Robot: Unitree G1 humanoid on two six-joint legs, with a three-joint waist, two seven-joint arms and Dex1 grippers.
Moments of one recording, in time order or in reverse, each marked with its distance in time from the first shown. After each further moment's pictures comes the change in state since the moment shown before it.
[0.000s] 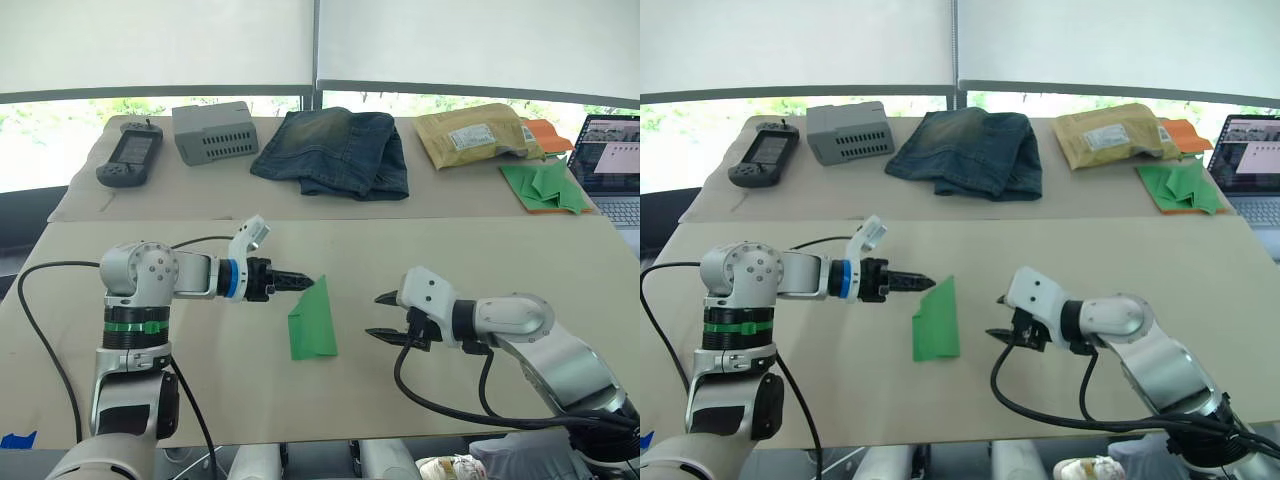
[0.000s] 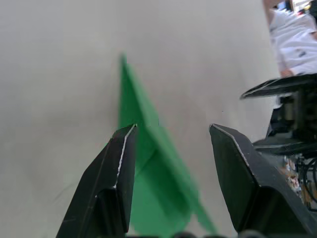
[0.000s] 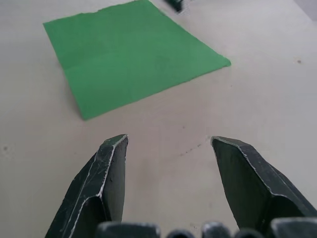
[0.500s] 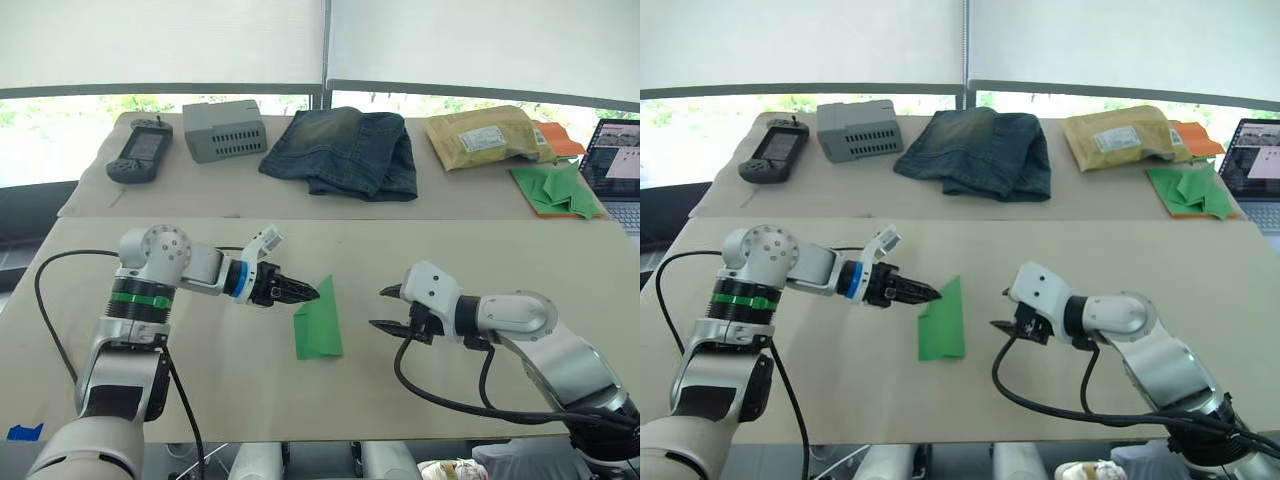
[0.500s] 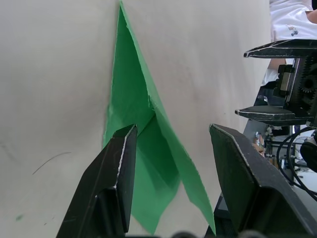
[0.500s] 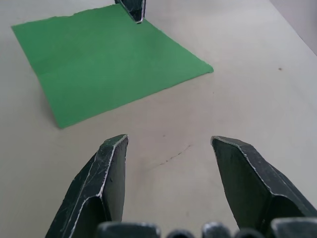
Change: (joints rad) left arm -0.143 0.002 -0.147 0.250 -0.204 0.000 0.063; right arm -0.004 0.005 -0.011 0.022 -0.027 -0.013 -0.033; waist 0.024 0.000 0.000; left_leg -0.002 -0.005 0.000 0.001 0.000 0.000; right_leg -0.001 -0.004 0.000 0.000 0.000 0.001
